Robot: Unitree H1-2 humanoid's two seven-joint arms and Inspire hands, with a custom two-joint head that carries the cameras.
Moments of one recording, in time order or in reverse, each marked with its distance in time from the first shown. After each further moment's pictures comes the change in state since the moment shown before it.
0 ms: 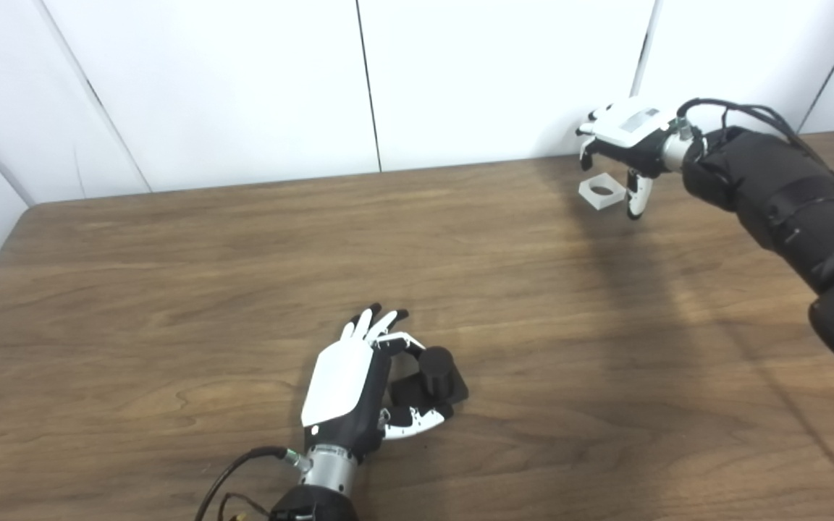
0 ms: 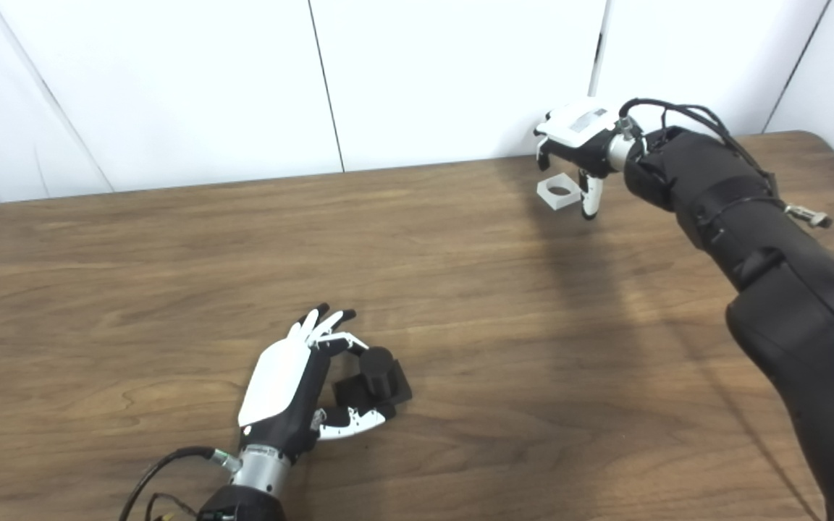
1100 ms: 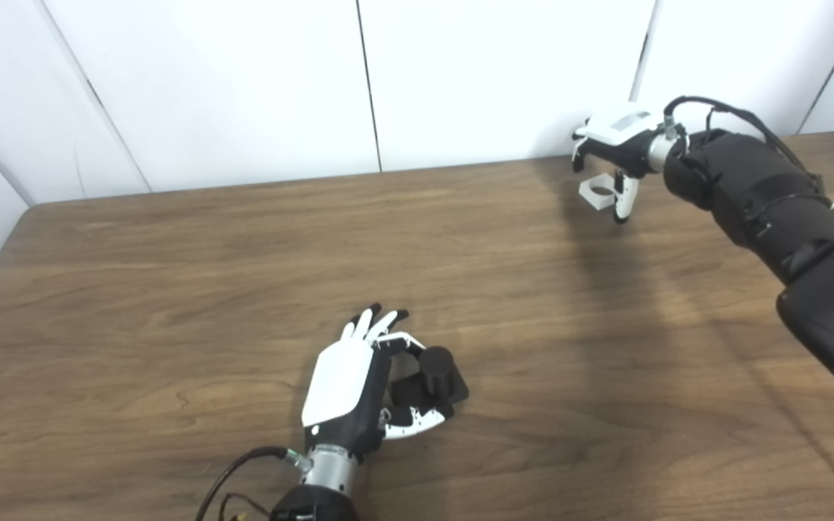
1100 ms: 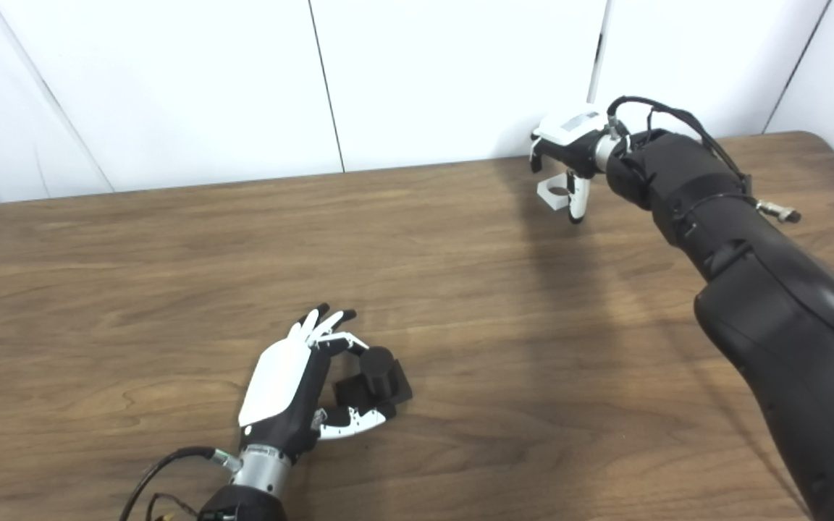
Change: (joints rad) left arm 0.001 -0.003 0.000 0.002 0.000 0.000 0.001; right arm -0.029 0.048 -0.014 0.102 0.066 0.059 0.040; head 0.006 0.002
